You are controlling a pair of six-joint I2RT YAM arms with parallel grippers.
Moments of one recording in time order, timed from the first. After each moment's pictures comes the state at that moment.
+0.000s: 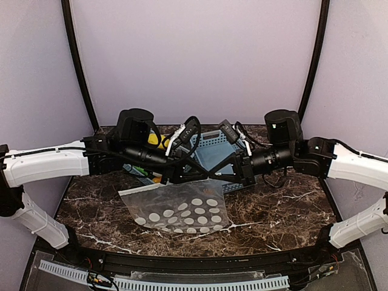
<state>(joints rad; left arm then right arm) -0.97 1.41 1.16 -0.12 0.67 -0.26 0.96 1.22 1.05 -0.24 -0.61 0.32</state>
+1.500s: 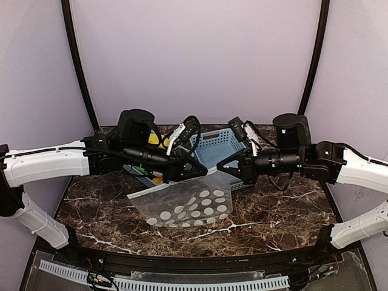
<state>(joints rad) -0.97 1.41 1.16 -0.14 0.56 -0.21 0.98 1.13 1.01 -0.28 -0.25 0.27</state>
